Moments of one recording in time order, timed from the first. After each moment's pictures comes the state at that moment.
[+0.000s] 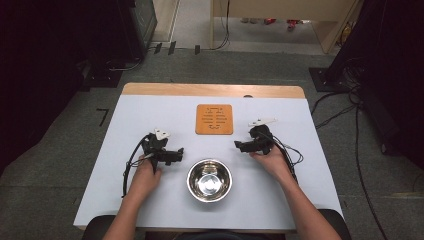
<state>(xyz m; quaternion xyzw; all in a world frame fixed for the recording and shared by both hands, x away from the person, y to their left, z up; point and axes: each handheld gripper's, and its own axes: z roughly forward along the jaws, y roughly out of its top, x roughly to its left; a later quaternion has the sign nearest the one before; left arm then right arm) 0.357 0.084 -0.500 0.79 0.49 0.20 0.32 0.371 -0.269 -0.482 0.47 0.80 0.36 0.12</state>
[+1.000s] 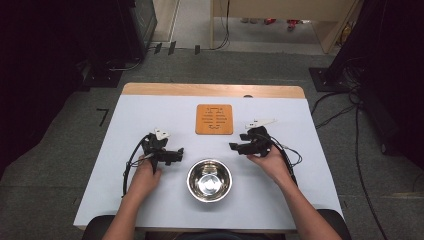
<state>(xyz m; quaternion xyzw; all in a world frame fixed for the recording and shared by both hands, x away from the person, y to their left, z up) 0.357 0.084 -0.500 0.79 0.49 0.20 0.32 0.357 -0.259 -0.464 0.41 0.81 0.41 0.08</state>
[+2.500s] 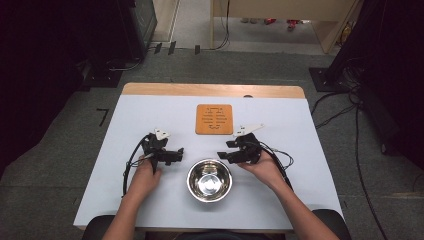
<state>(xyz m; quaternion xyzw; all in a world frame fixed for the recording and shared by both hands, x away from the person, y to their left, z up) 0.357 0.084 -0.500 0.79 0.49 0.20 0.32 0.337 -0.224 -0.459 0.35 0.84 0.42 0.05</state>
